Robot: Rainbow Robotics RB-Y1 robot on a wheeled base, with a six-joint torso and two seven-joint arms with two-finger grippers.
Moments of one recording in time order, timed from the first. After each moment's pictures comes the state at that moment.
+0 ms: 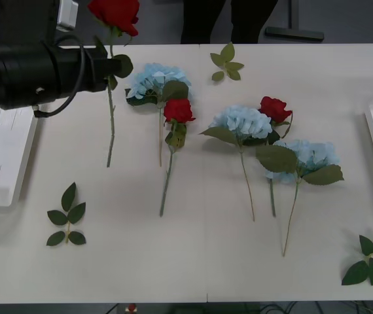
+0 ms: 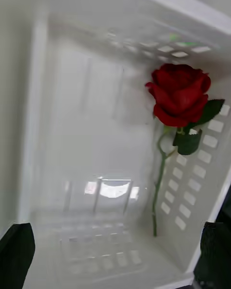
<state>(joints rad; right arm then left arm) -0.51 -1.16 0.07 -1.42 -0.82 1.49 1.74 -0.46 0.59 0.00 -1.83 1.30 1.02 -1.70</state>
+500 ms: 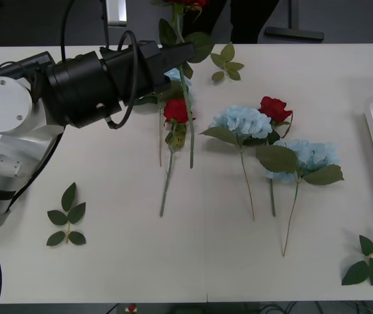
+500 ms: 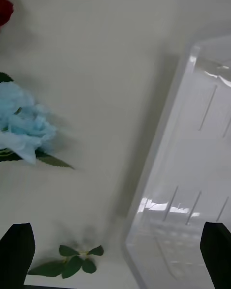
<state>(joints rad) -0.37 -1.16 0.07 -1.87 -1.00 1.56 1.45 -0.45 0.45 -0.21 -1.83 1.76 0.67 -2.07</state>
